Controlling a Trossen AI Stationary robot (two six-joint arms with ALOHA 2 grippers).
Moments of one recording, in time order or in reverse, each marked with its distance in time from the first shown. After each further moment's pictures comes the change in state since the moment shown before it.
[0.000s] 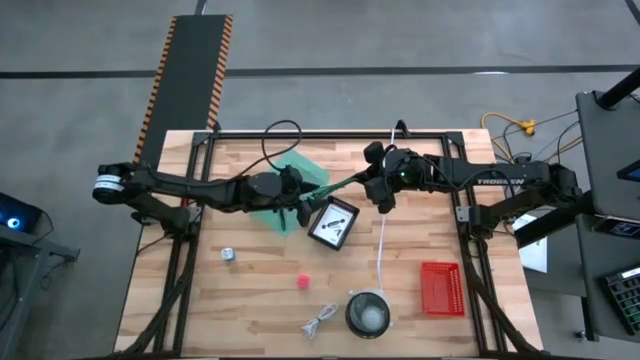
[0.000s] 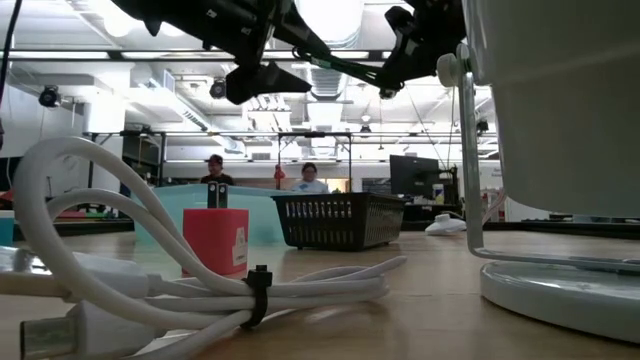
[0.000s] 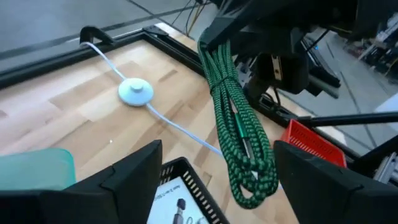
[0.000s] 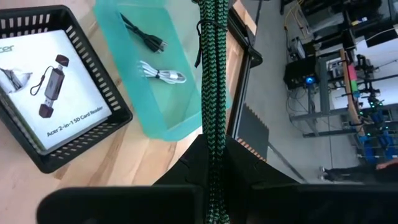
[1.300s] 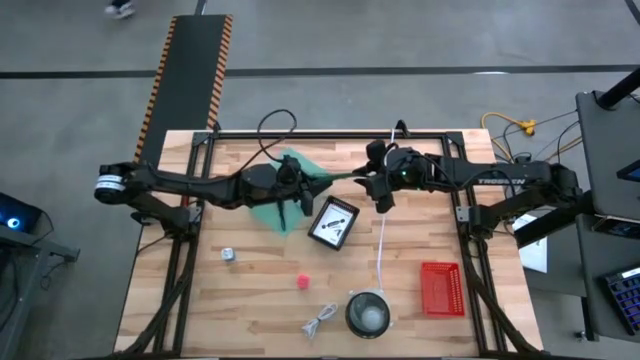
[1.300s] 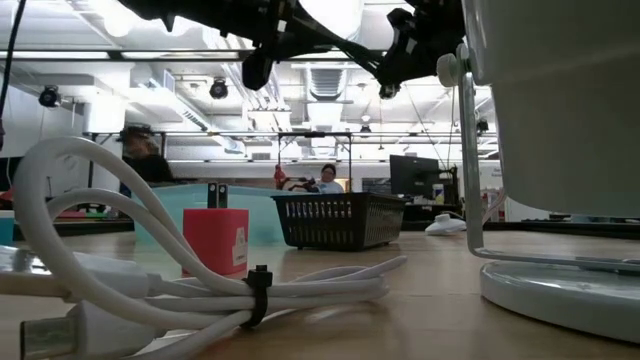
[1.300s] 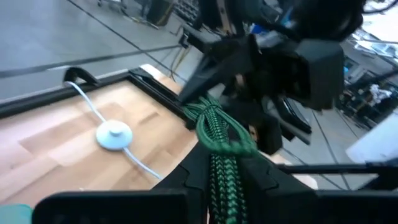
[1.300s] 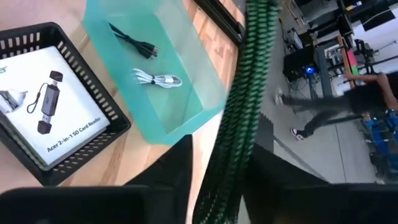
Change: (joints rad) left arm 0.031 0.018 0.034 0.171 -0.002 -0.030; right arm 0.000 -0.006 0.000 0.014 0.004 0.090
